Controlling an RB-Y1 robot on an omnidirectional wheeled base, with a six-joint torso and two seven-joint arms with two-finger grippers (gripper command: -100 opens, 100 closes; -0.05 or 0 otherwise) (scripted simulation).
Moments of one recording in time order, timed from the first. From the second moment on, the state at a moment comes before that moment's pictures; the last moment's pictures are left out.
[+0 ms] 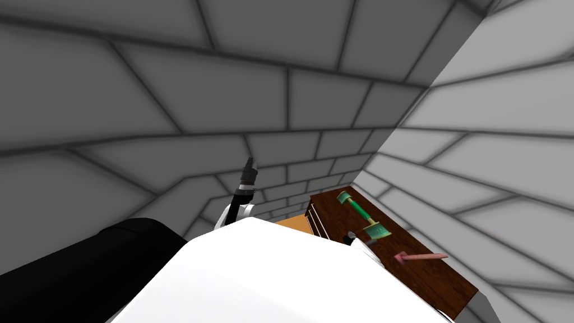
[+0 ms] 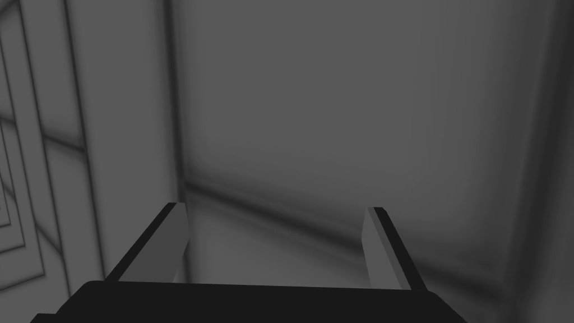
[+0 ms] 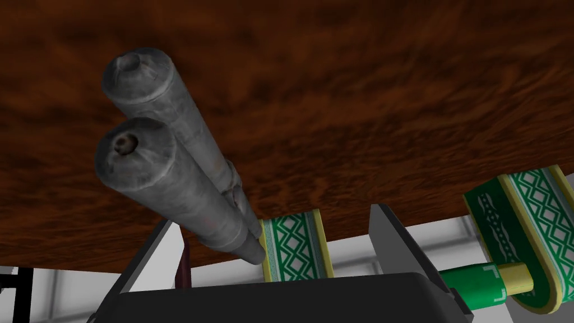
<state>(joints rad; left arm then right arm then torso) 0.47 0.02 0.03 -2.23 -0.03 -0.43 -0.09 -0.09 -0.31 0.02 -0.57 0.84 0.42 -0.42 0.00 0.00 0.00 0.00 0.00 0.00</state>
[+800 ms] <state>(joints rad) 0.47 0.02 0.03 -2.23 -0.03 -0.43 -0.09 -0.10 -0.29 -0.22 -0.54 0.82 0.35 -0.21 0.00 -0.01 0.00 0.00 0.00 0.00</state>
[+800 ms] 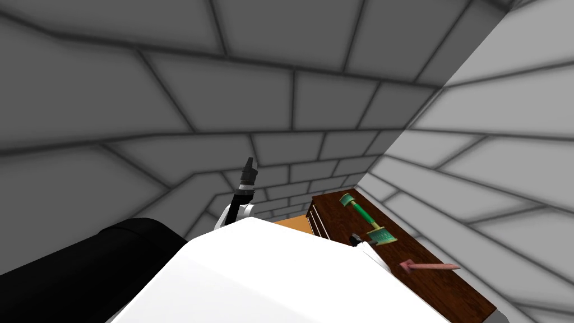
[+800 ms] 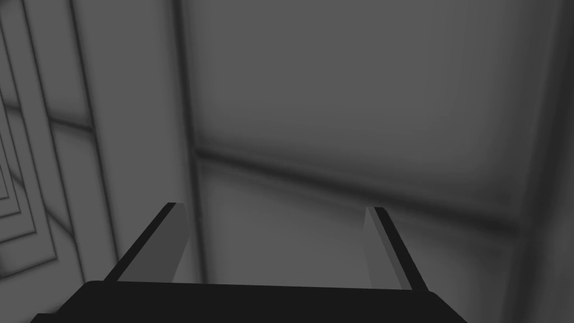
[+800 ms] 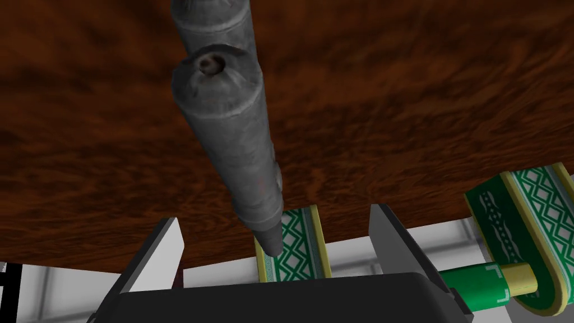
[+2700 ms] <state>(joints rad) 0.47 0.02 0.03 -2.23 -0.03 -0.43 -0.09 -0.09 -0.22 -0.73 -0.56 0.69 0.19 0.27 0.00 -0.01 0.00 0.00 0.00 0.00</state>
